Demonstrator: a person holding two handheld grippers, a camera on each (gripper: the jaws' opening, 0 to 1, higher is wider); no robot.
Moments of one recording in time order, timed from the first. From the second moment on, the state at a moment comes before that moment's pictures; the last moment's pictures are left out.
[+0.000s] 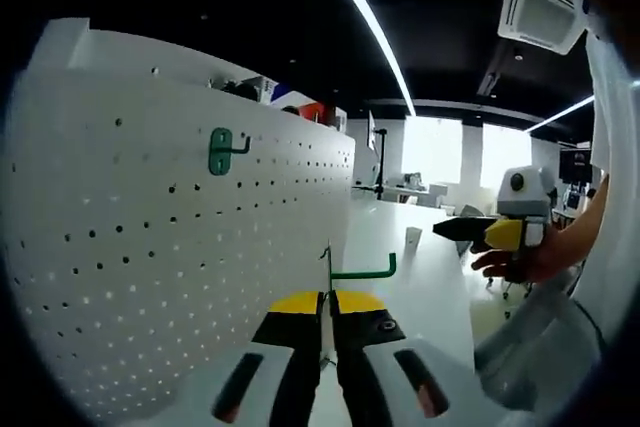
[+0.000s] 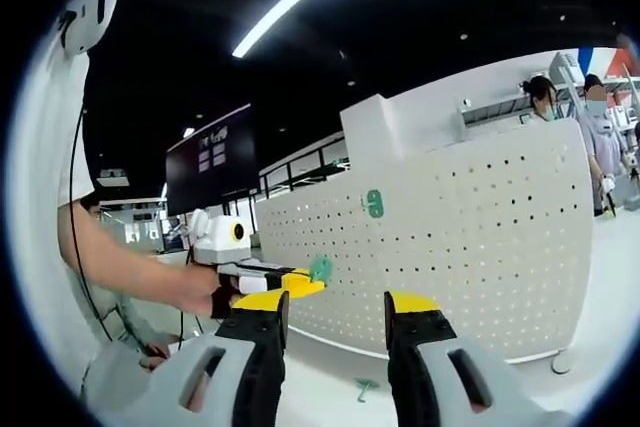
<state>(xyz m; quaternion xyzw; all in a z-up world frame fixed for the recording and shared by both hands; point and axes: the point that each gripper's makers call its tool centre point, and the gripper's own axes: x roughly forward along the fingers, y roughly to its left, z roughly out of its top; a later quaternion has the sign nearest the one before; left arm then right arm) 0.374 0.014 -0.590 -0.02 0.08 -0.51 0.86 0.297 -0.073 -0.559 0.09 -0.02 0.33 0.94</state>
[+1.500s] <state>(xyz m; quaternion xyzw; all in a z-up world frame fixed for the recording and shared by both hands) 0.356 -0.003 -0.566 -0.03 0.04 -0.51 0.86 0.292 -0.079 -0.561 0.24 -0.01 0.32 0.92</state>
